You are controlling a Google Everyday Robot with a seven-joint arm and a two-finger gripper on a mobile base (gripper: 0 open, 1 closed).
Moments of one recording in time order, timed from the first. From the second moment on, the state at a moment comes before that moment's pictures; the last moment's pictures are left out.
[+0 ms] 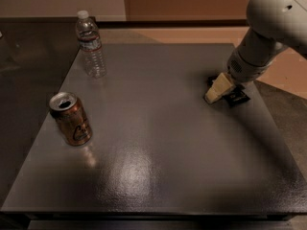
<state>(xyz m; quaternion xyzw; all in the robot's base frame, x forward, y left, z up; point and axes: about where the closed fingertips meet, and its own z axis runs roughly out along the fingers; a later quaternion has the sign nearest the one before) 0.595 -0.231 0.825 -0.24 0.96 0.00 0.14</state>
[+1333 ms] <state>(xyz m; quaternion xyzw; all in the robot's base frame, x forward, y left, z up) 0.589 -0.204 0.854 -0.28 0.94 0.03 0.16</state>
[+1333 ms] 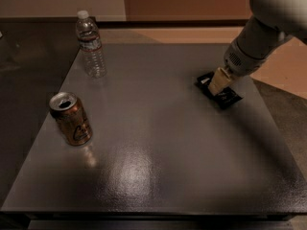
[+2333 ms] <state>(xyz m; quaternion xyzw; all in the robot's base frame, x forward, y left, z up) 0.548 -0.088 0.881 -0.48 0.85 0.14 0.16</state>
